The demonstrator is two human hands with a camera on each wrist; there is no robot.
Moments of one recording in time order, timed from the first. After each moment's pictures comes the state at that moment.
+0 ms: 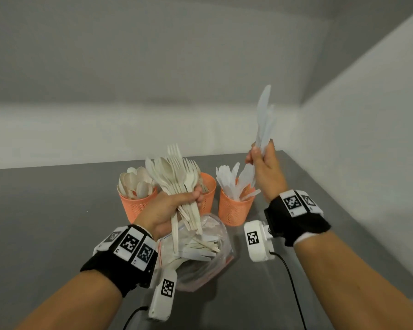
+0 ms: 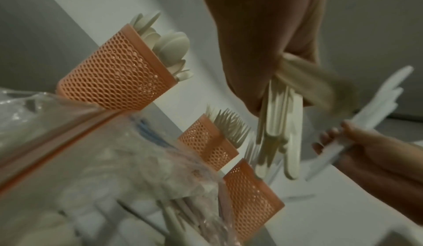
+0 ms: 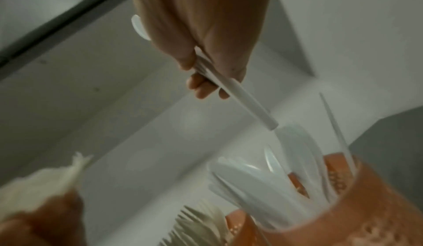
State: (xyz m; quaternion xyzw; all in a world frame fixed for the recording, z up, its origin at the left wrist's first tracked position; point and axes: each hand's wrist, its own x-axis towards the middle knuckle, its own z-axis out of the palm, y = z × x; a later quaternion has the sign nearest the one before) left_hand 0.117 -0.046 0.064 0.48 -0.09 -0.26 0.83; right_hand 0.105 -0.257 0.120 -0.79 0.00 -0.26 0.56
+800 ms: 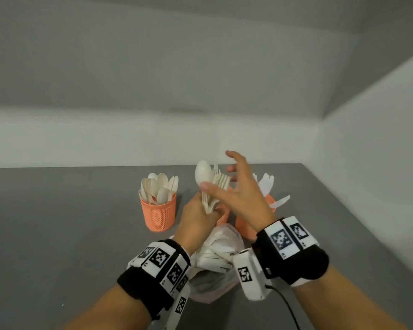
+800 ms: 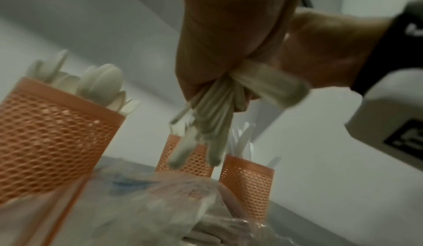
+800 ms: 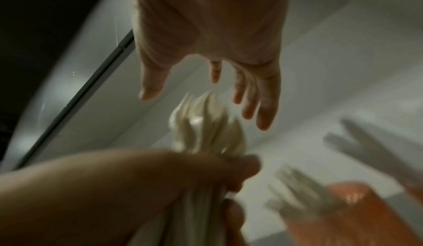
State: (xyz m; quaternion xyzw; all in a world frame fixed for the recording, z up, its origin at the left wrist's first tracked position) left_hand 0.096 -0.066 0.063 0.78 -0.13 0.04 0.61; right_hand 0.083 -0.175 0.125 -0.82 -0.07 -0.13 0.55
